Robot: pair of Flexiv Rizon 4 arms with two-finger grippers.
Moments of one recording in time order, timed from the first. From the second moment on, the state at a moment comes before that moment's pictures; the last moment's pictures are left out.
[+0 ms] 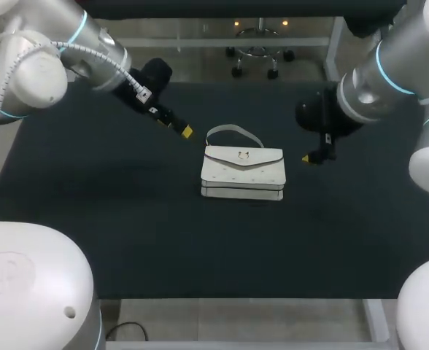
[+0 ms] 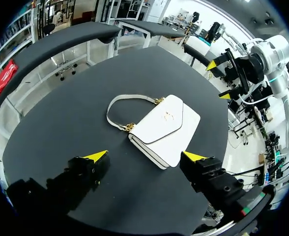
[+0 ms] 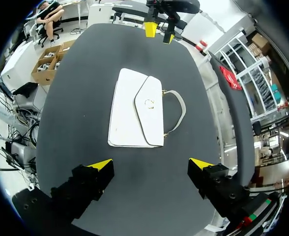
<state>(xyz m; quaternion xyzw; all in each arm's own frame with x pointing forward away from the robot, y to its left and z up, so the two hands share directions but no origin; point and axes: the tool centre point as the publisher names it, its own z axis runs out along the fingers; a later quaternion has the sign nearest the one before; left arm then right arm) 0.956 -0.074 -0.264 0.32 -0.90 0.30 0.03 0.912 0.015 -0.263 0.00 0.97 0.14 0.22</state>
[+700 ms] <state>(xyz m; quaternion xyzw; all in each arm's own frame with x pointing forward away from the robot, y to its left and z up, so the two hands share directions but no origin) 0.977 -0.068 -0.255 0.01 -0.96 0.28 -0.07 0.864 0.071 -0.275 -0.01 0.96 0.12 0.26</state>
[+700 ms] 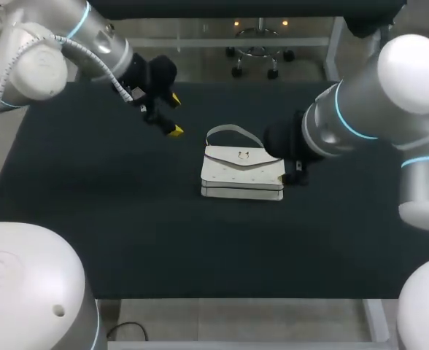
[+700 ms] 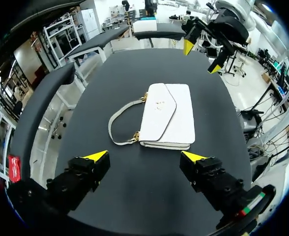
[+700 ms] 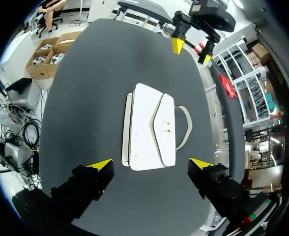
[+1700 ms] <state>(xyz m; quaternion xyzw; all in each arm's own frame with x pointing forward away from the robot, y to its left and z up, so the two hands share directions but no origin) 0.979 -0.098 -0.257 -0.22 -0.93 0.26 -0.16 0.860 0.085 -0.327 -0.03 0.94 0.10 0.34</state>
